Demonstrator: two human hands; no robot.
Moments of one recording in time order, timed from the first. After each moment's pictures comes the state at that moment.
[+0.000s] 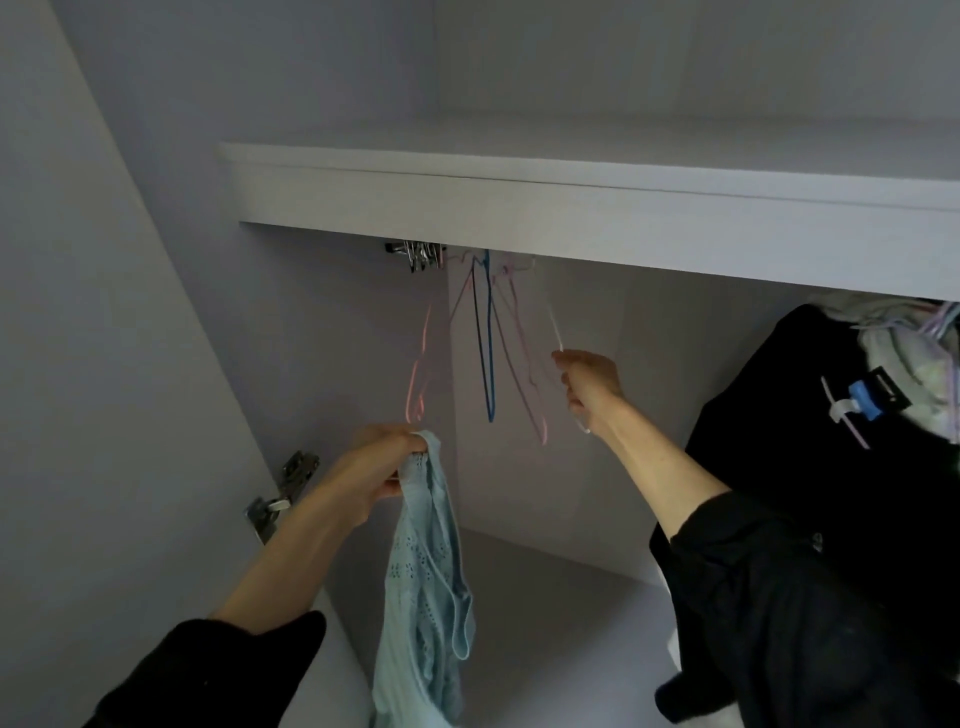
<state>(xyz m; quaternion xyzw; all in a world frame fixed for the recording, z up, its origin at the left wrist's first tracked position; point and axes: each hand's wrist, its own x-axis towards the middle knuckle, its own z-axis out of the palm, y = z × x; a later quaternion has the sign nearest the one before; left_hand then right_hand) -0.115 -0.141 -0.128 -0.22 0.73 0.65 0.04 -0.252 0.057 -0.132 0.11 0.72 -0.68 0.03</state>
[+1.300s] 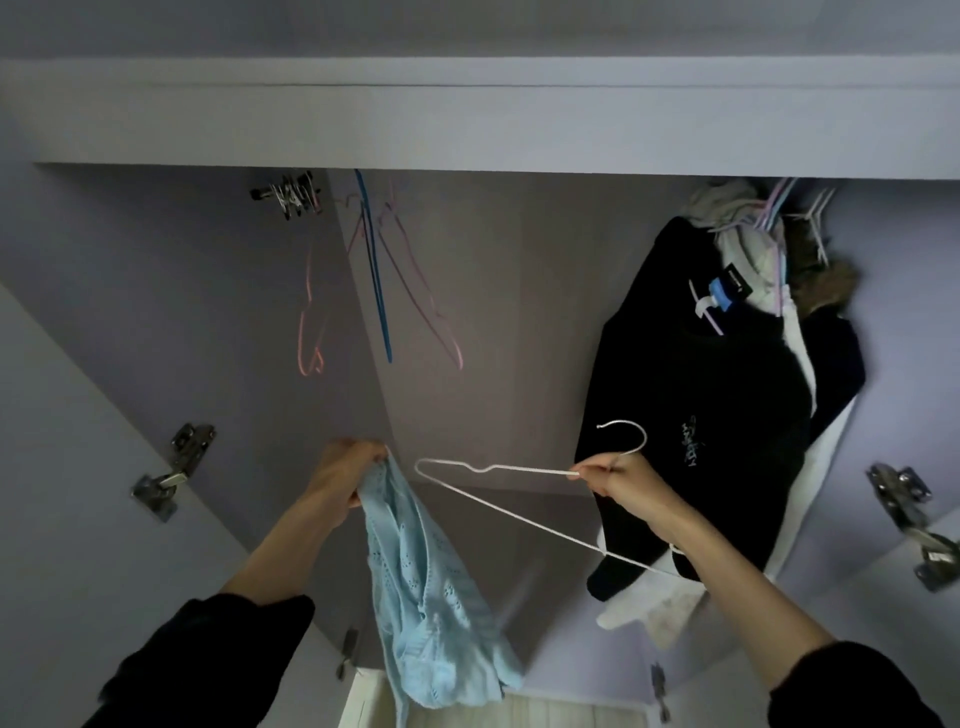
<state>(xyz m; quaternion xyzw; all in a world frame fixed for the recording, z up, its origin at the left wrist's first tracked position) -0.112 -0.087 -0.206 -0.28 0.75 0.60 0.06 -0.096 0.210 -0.232 0.06 0.84 -0.53 0.11</state>
